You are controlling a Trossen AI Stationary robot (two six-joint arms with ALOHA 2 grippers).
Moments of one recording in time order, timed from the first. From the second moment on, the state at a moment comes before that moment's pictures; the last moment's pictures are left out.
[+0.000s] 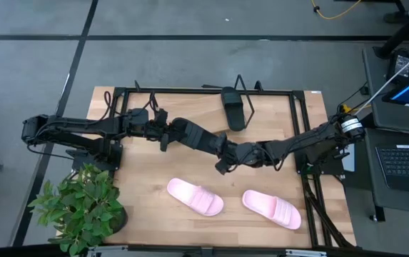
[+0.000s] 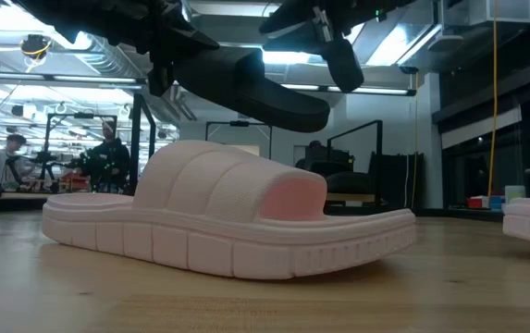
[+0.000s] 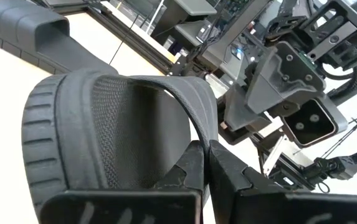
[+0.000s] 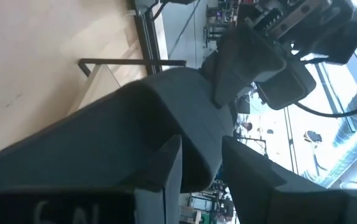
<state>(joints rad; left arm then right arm) 0.17 1.01 0.59 0.20 0.13 -0.65 0.23 1.58 0.97 0.35 0.62 -1.41</state>
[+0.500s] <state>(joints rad) 0.17 1.01 0.59 0.24 0.13 -0.71 0.18 1.58 0.97 0.34 0.54 -1.47</state>
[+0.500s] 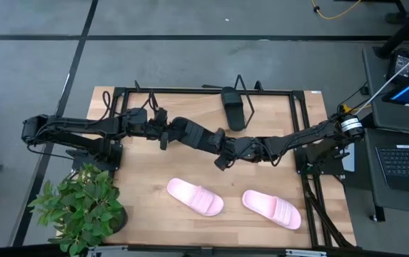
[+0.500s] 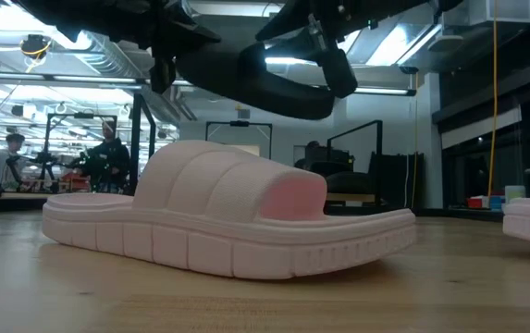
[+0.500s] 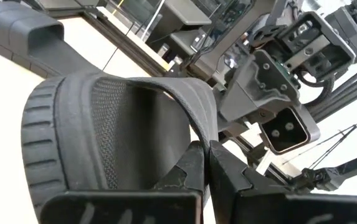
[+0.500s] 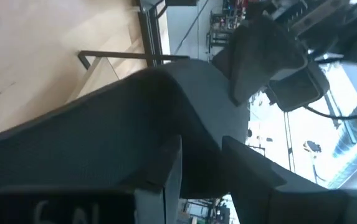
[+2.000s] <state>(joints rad) 0.25 1.20 0.80 0.14 0.20 -0.56 0.19 1.58 0.97 0.34 0.68 -1.45</state>
